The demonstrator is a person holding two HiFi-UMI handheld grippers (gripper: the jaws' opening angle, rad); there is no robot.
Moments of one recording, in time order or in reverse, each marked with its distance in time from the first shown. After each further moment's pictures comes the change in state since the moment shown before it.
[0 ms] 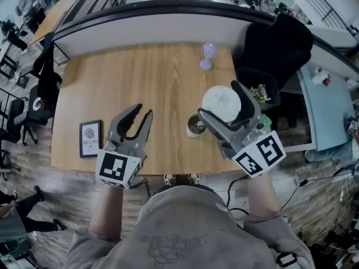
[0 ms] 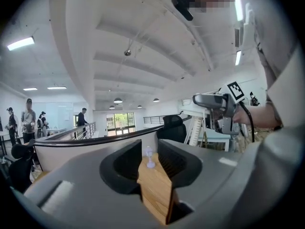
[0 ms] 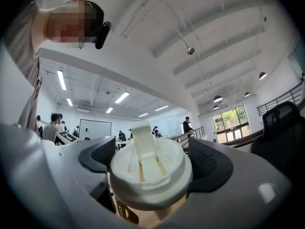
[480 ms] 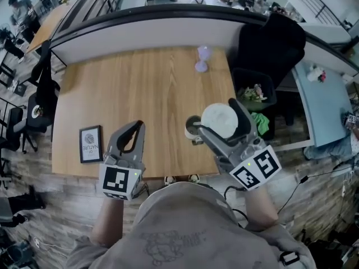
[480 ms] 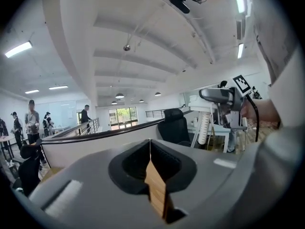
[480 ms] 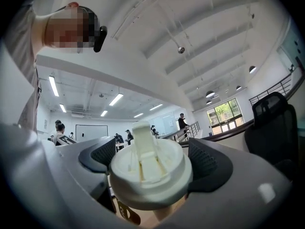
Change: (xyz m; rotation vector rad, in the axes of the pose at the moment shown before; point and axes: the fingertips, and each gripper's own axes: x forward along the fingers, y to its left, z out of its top) left arm -0.026 -0.010 -0.013 0.015 0.097 0.037; right arm -0.034 0.017 -0.011 0.106 0.004 -0.063
